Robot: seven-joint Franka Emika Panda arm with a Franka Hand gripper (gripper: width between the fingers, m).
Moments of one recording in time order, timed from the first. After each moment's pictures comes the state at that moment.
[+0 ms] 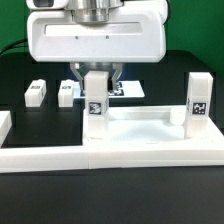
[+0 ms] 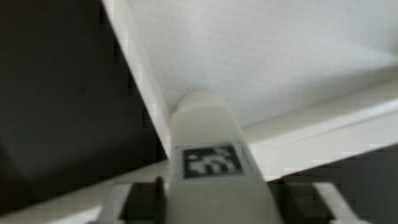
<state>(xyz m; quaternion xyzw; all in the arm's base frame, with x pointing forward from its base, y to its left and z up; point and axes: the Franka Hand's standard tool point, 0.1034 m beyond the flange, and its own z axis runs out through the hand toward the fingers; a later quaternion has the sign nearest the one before) 0.621 -0.049 0.108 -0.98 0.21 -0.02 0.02</state>
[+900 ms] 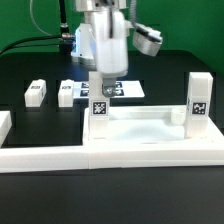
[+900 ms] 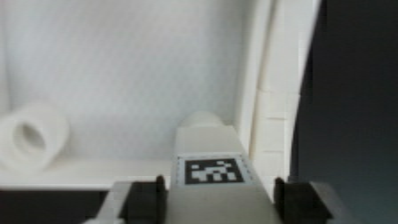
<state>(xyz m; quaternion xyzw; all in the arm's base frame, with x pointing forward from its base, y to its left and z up) 0.630 -0.035 0.105 -0.66 0.75 -0.01 0.05</state>
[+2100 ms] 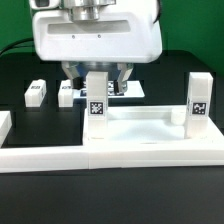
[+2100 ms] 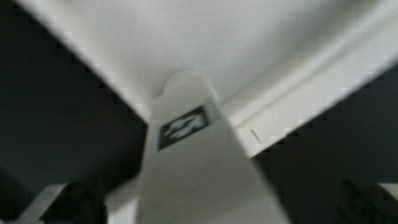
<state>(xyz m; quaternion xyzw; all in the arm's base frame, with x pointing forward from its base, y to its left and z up) 0.629 -0.054 0.109 -0.96 0.26 -0.05 0.04</state>
